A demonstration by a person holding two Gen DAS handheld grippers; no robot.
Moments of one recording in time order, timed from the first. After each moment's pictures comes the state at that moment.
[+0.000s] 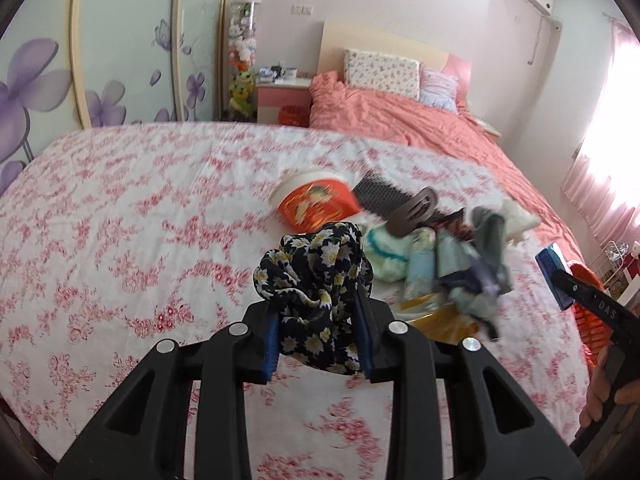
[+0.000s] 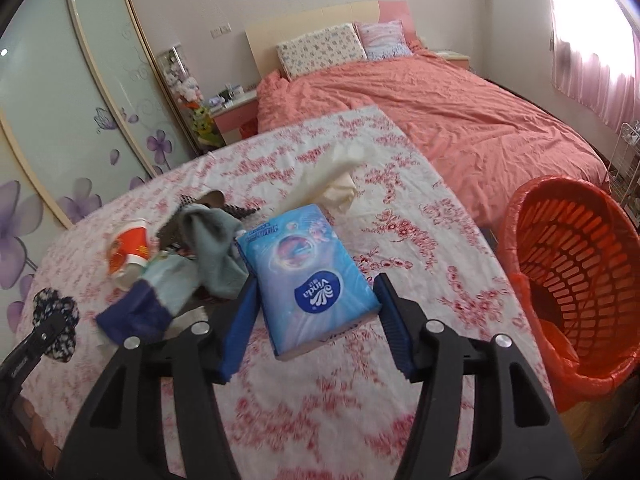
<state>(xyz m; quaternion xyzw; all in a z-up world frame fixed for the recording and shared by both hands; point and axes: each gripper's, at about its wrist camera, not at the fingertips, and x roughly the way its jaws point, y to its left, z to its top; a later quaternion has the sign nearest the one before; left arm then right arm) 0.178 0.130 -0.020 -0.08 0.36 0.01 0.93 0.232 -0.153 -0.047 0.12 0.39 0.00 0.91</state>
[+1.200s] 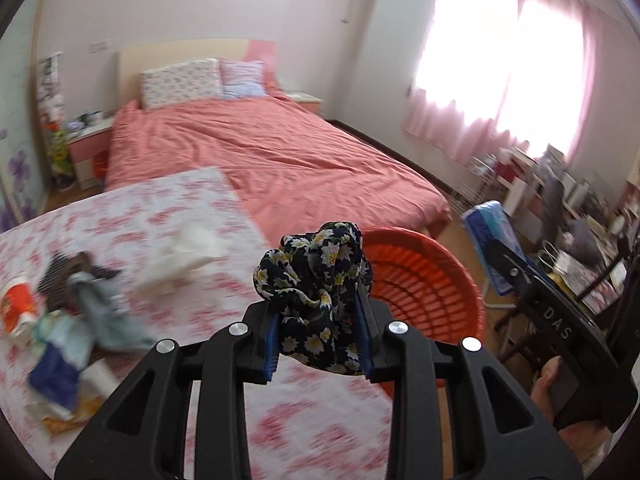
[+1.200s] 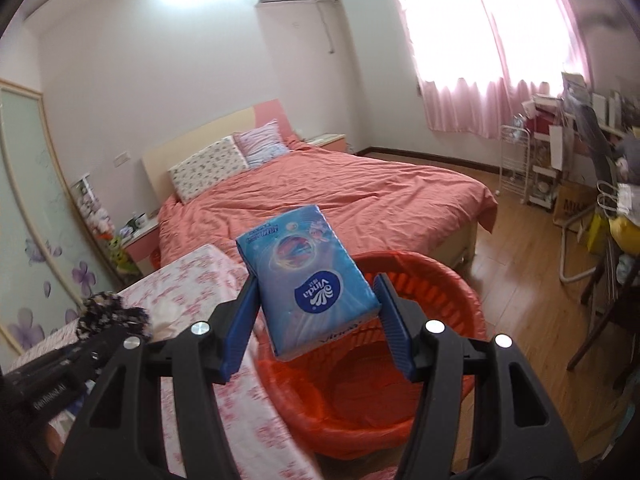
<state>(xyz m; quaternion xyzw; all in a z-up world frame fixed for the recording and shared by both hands) 0.200 -0.167 0.009 0.01 0.34 -0.30 0.89 0.116 -0.352 0.007 0.19 0.22 -0.21 0.93</state>
